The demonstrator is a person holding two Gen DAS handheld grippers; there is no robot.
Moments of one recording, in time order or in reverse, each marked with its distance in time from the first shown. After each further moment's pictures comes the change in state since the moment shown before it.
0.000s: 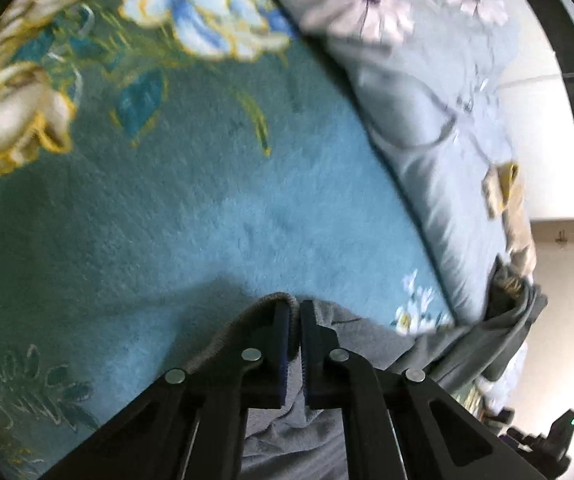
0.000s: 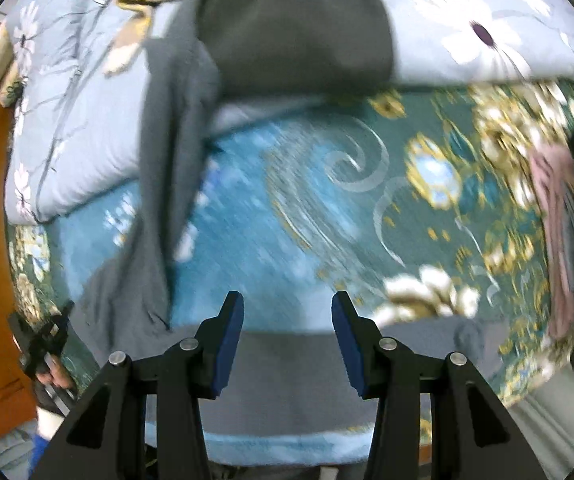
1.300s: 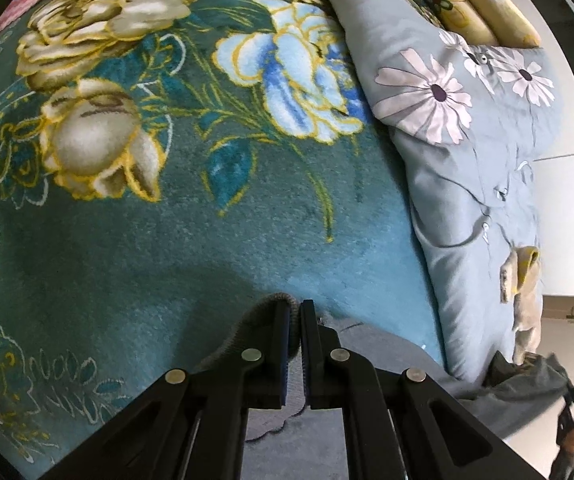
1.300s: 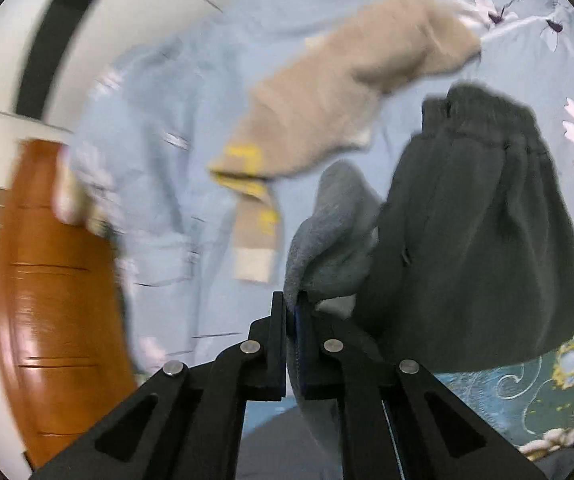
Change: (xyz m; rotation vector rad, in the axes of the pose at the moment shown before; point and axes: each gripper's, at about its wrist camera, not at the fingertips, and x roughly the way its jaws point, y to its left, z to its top) left arm -0.021 0.021 0.023 -0.143 -0.075 0.081; right arm -0.062 0.043 0.206 0.161 -0.297 0.482
